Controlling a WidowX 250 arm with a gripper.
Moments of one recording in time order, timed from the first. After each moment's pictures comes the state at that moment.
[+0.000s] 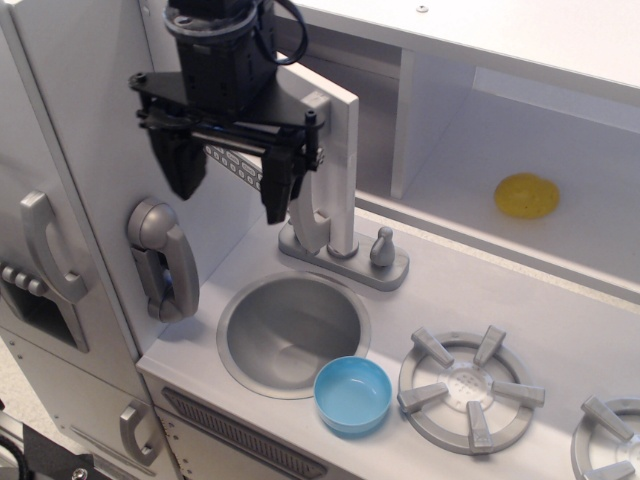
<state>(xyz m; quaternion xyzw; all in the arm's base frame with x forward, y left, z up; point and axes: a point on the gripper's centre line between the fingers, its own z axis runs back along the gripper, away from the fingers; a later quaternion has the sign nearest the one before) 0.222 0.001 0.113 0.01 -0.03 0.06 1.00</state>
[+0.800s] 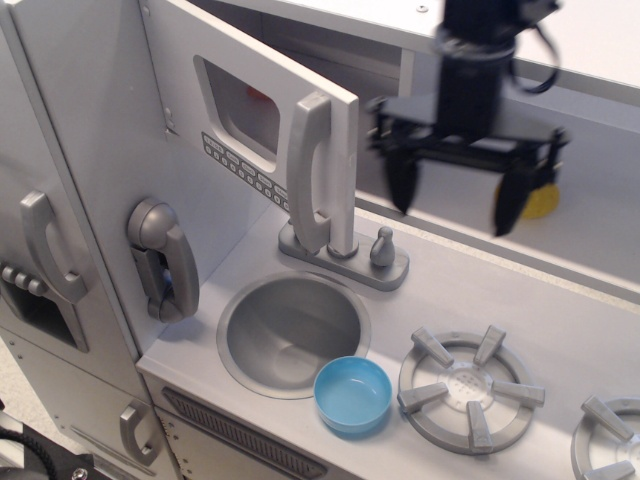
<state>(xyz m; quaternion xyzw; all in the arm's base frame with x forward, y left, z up) 0.302 -0.088 0.095 -0.03 -0.02 0.08 1.00</state>
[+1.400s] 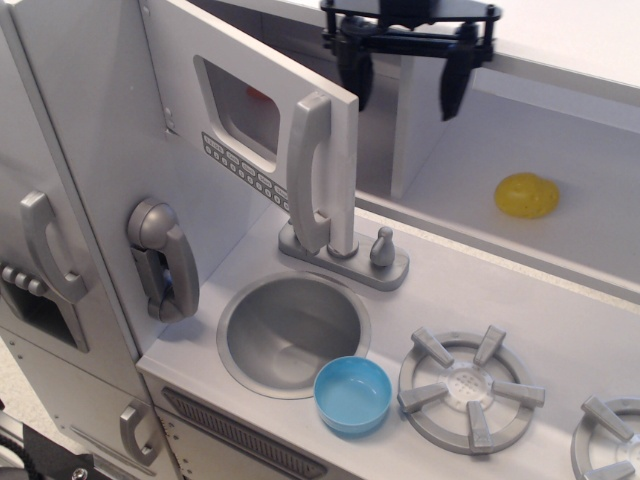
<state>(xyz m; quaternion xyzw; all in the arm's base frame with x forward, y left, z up) 0.342 -0.019 0.117 -0.02 -0.04 0.12 0.99</state>
